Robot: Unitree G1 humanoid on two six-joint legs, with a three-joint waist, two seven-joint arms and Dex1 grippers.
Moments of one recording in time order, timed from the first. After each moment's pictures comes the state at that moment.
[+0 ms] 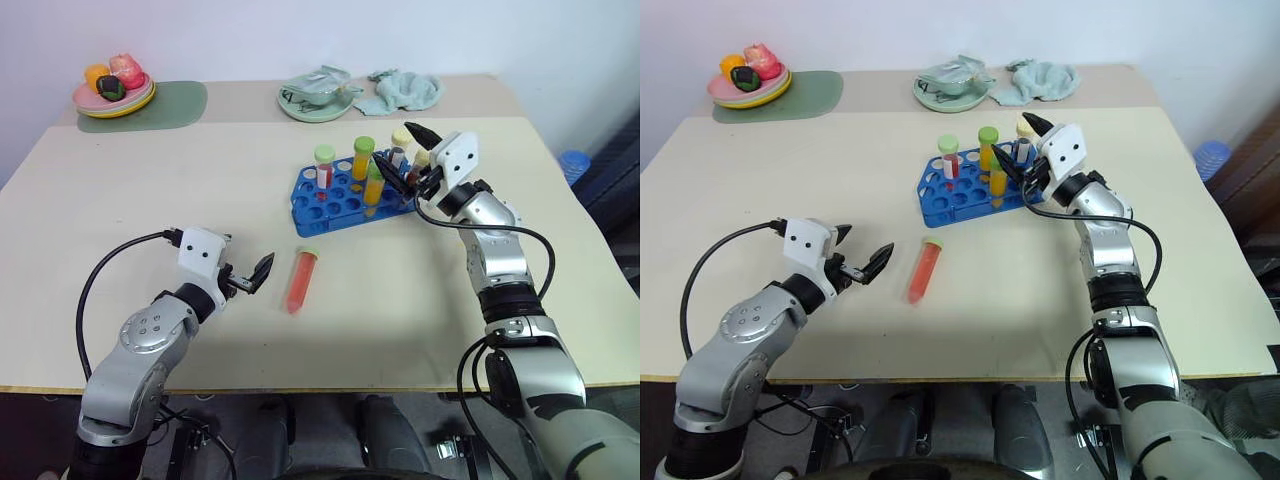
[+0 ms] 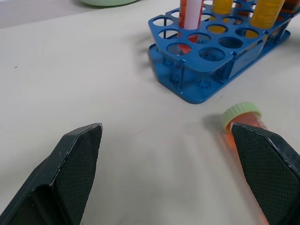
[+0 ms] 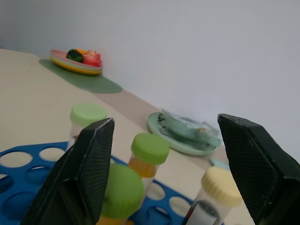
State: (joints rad) left arm -0.04 0.43 0.06 -0.61 -0.36 0.69 -0.27; right arm -0.77 -0.37 -0.05 0.57 0.14 -0.37 0.65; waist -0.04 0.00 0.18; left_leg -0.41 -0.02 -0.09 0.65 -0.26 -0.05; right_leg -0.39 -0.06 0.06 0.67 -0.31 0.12
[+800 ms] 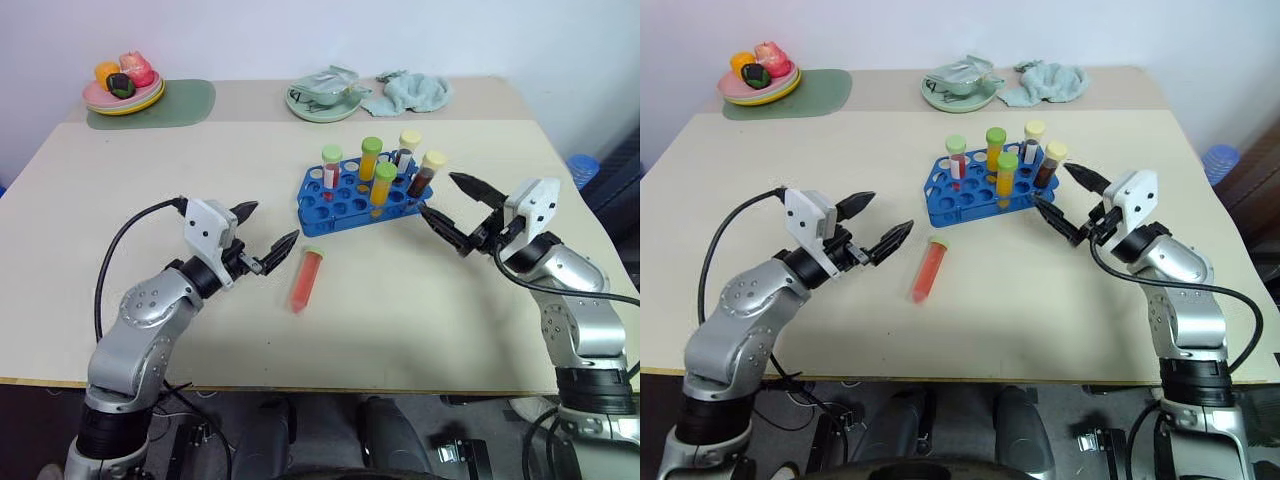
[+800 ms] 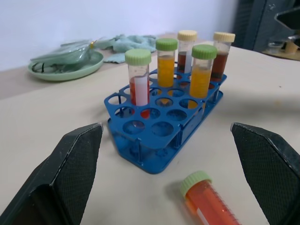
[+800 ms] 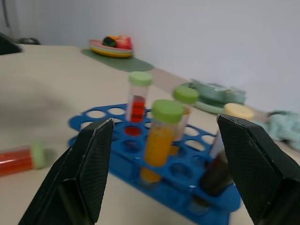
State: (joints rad) left arm -0.22 0.45 0.06 -0.51 -0.47 0.58 -0.48; right arm -0.23 -0.62 -0.19 -0.15 0.48 0.10 0.81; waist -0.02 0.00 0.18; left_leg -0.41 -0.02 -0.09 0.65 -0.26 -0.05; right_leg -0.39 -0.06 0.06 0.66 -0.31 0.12
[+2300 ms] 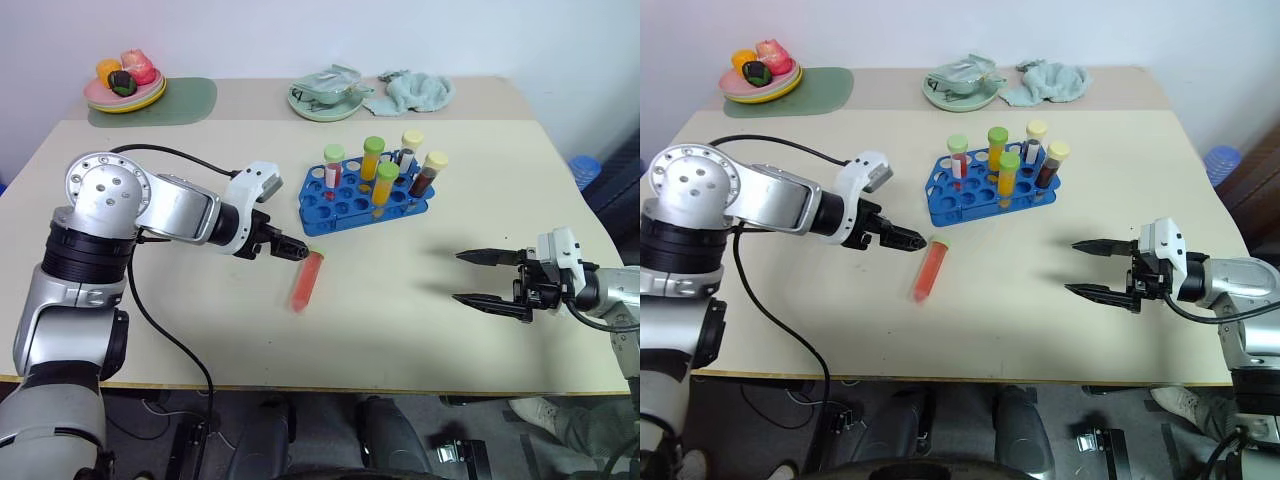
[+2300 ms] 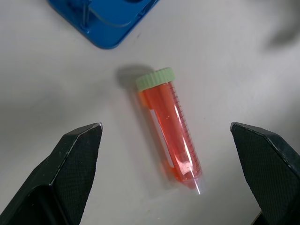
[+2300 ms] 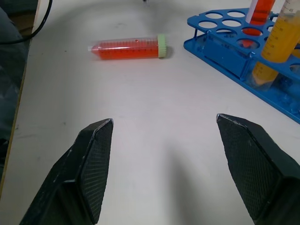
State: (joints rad) left arm -1.00 0.68 -0.18 0.06 -1.46 1.61 0.14; right arm -0.17 -0.87 -0.21 0.11 0.53 0.08 1.42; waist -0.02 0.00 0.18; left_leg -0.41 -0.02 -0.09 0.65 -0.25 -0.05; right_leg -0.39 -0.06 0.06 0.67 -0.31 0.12
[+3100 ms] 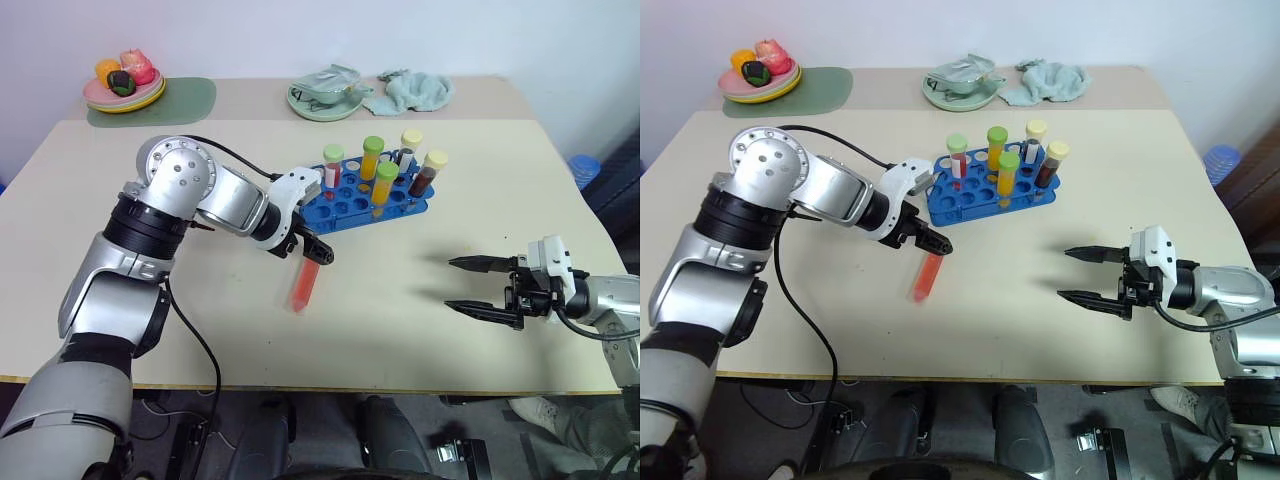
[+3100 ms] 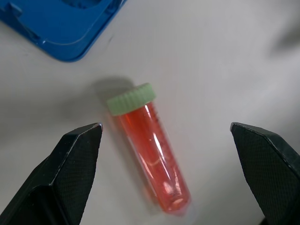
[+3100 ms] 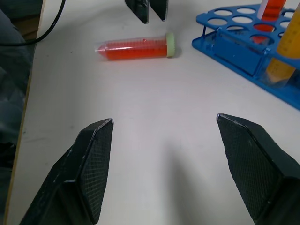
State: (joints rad) left arm -1.18 0.53 -0.37 0.31 -1.35 1.61 0.14; right arm -0.12 -0.84 -0.20 0.04 0.53 0.10 1.38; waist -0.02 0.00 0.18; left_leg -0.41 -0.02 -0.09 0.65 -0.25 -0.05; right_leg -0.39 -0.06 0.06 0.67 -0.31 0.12
